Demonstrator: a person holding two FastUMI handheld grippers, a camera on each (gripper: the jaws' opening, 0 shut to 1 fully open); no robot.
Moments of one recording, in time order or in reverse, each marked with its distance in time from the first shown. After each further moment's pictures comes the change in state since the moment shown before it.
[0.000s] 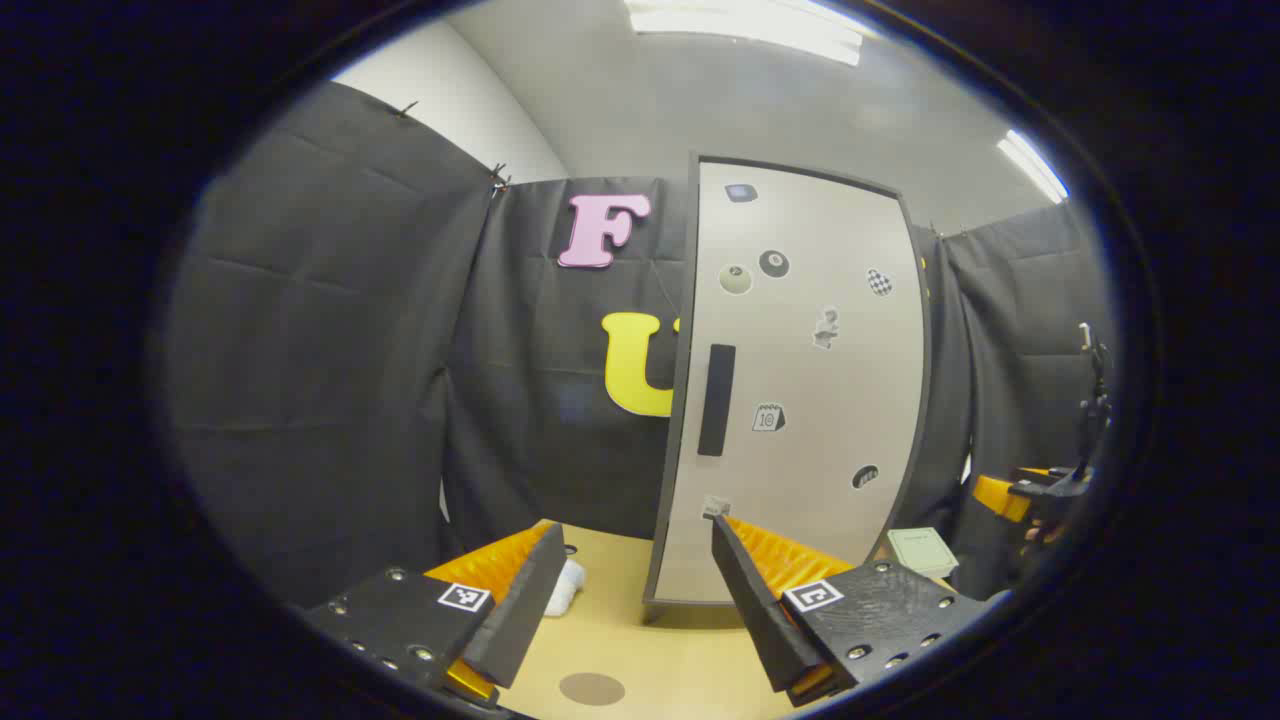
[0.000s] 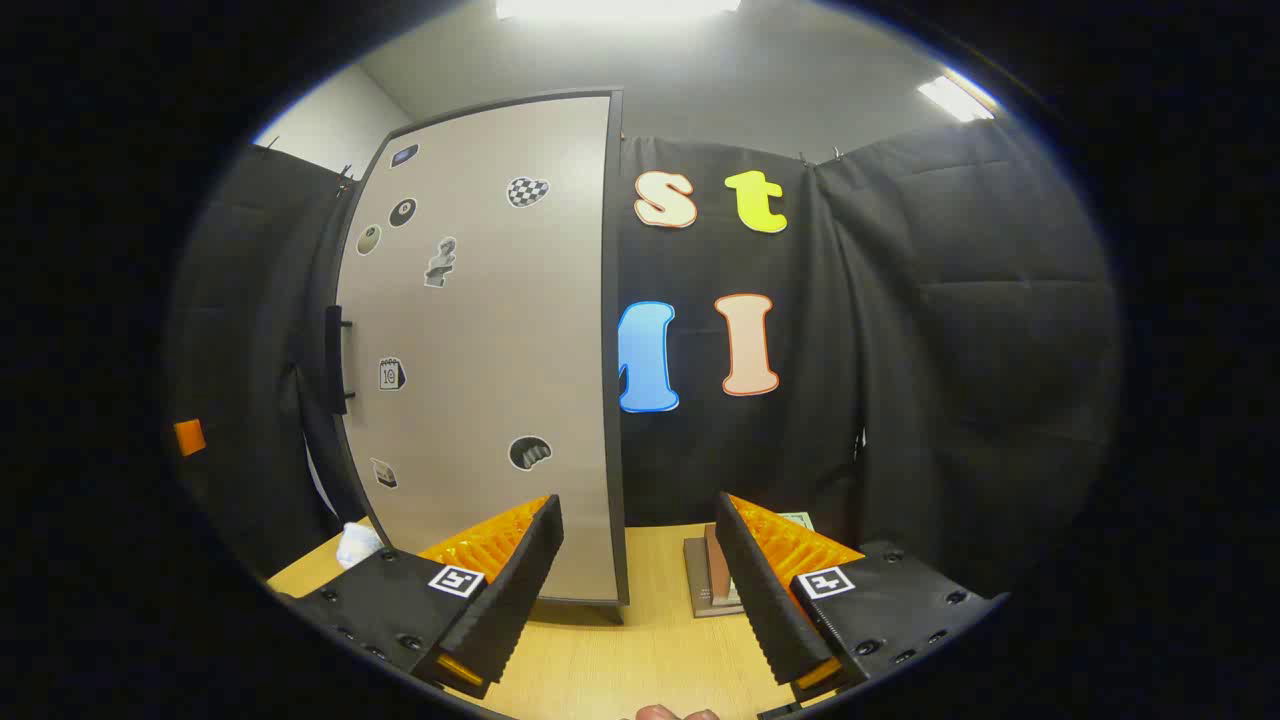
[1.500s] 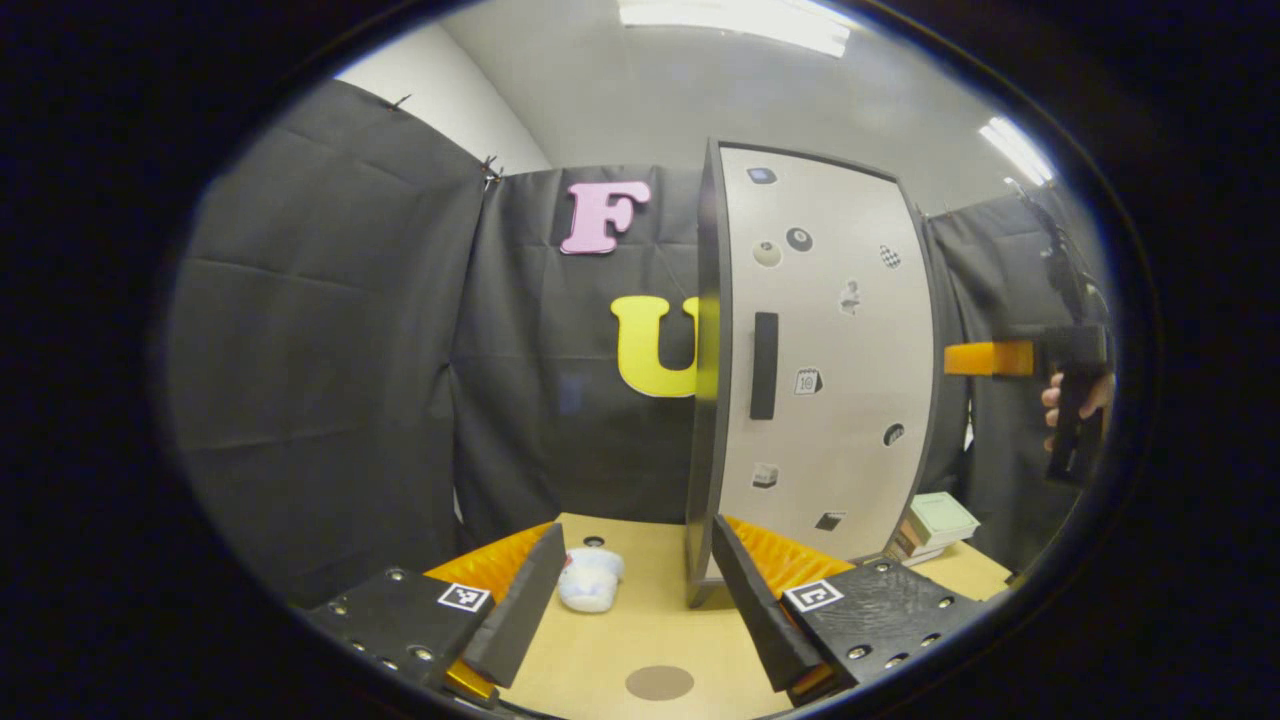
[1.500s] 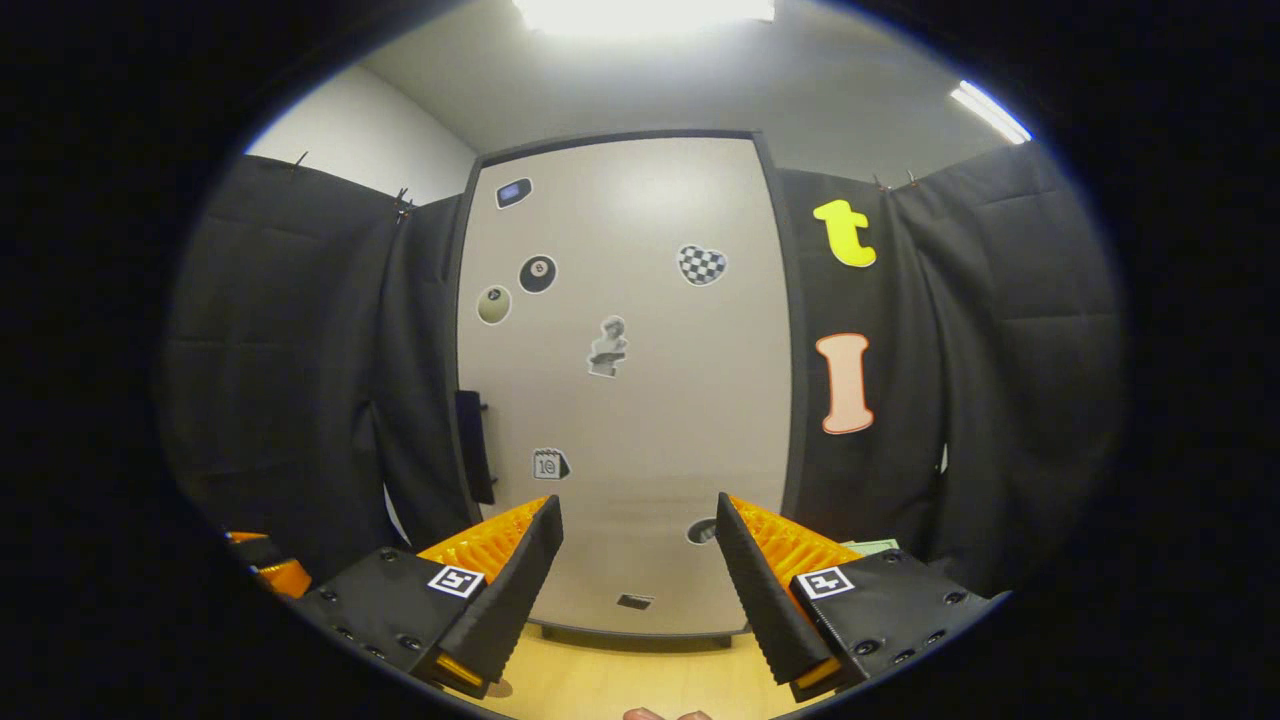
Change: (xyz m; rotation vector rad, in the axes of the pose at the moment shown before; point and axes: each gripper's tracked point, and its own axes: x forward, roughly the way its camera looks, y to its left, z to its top) left arm -0.010 0.079 -0.043 0.046 0.039 -0.033; right arm 0.000 0.174 0.103 0.018 -0.055 0.206
